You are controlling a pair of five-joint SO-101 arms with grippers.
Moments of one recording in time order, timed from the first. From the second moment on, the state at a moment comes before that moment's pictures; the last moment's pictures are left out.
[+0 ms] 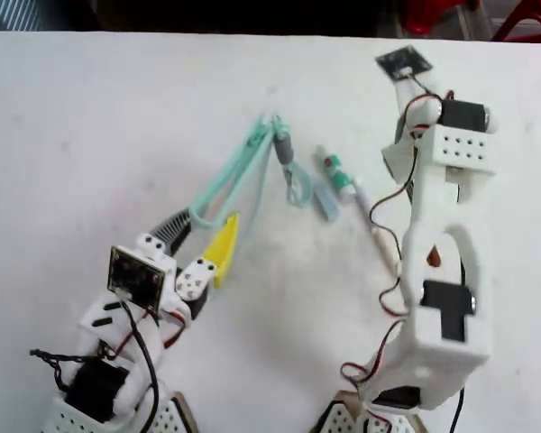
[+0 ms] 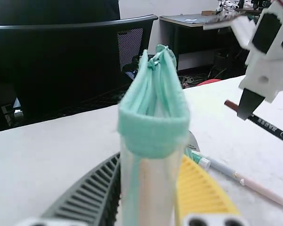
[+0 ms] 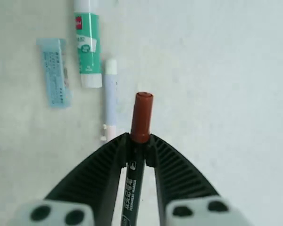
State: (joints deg) left arm 20.1 -104.9 82.8 41.0 1.3; right arm 4.7 8.8 -16.4 84.4 32.5
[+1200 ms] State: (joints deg) left arm 20.1 -104.9 82.8 41.0 1.3; right arm -49.2 -37.1 -5.0 52.4 15.4
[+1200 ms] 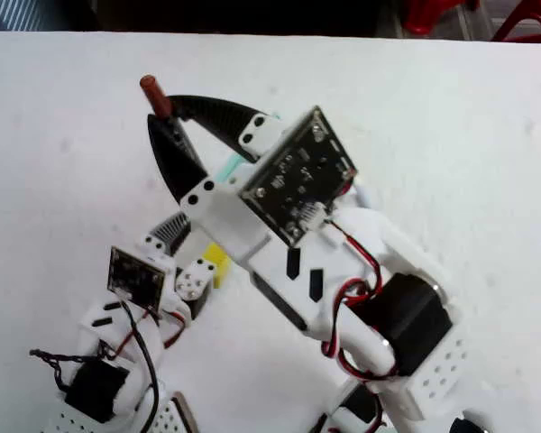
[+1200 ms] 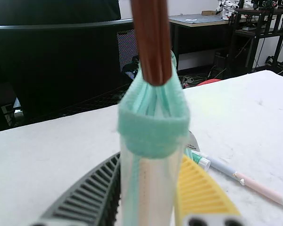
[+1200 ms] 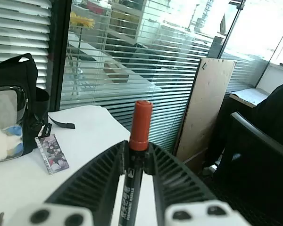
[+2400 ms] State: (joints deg) left arm 20.1 -104.9 82.8 41.0 1.3; right arm -34.5 -49.6 17.0 49.1 14.8
